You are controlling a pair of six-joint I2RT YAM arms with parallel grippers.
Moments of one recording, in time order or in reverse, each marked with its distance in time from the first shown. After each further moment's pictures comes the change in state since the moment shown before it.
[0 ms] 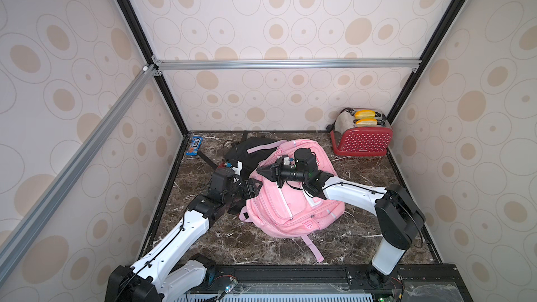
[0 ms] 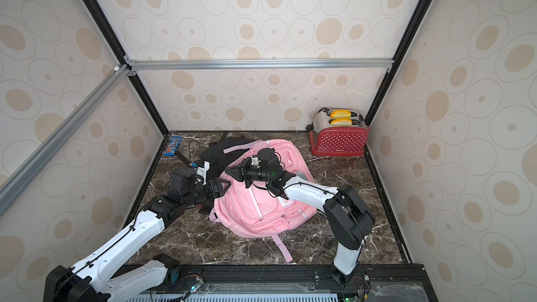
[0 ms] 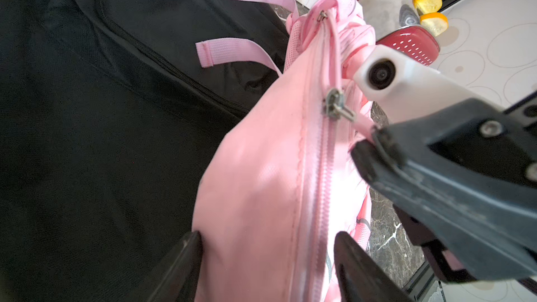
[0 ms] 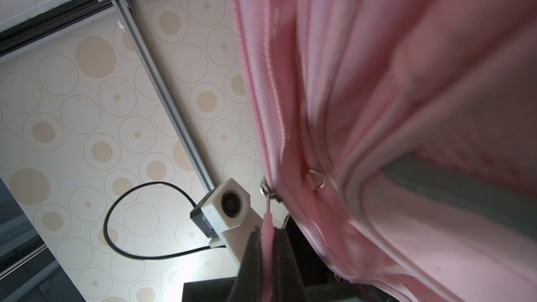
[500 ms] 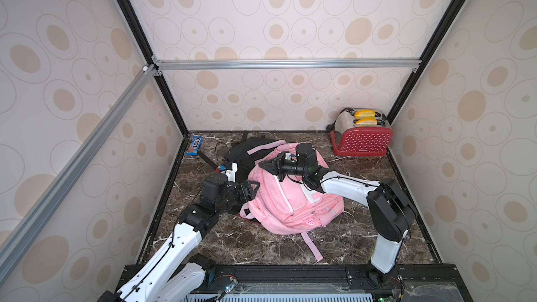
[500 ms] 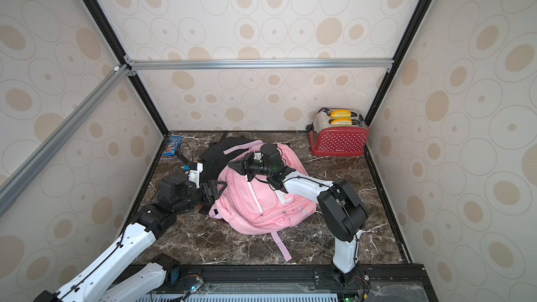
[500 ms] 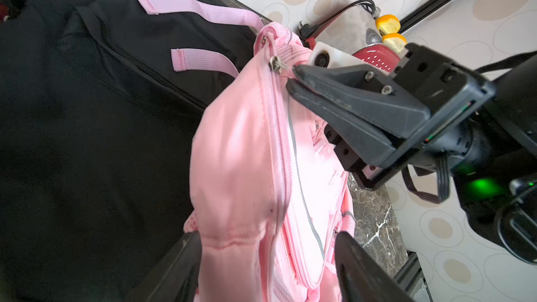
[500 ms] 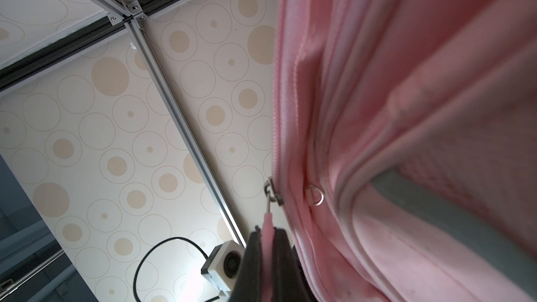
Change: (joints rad) left arm 0.000 -0.133 -0.026 -0.023 0.003 -0.010; right arm -0.062 0.085 0.074 0.025 -0.053 0.024
